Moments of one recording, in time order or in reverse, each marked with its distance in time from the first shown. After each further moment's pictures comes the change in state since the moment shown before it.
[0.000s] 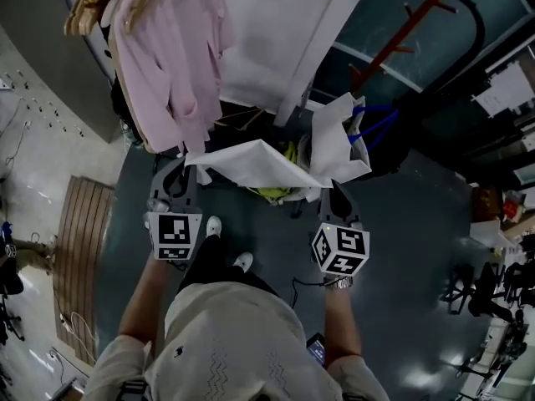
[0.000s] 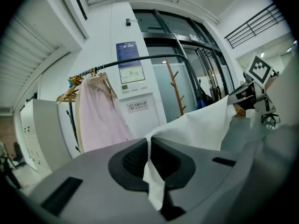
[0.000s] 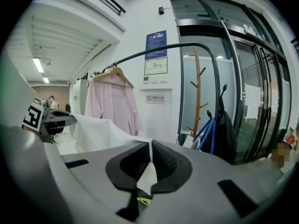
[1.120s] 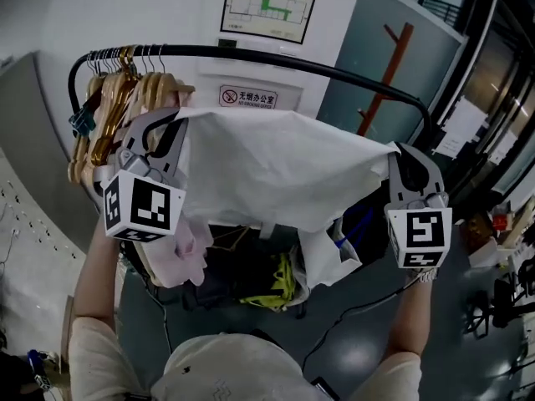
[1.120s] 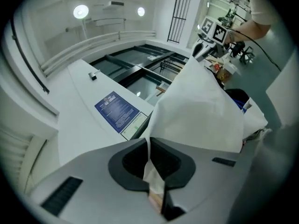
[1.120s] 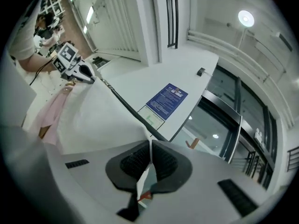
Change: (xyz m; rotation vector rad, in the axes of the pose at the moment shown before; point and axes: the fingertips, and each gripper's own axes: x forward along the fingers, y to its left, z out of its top) left arm 0.099 0.189 0.345 0.678 -0.430 0.033; right arm 0.003 -0.032 0.402 -0.704 -0.407 -0.305
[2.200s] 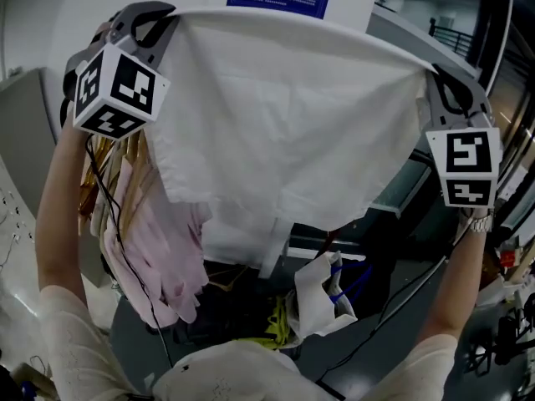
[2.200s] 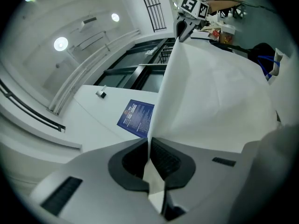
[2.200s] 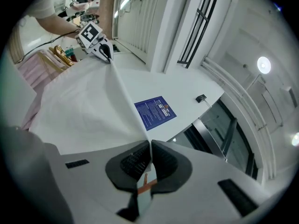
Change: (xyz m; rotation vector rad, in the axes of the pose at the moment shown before) left arm 0.135 0.196 0.077 0.331 0.011 0.304; right arm 0.137 -0.164 0.107 -0.356 -0.138 -0.185
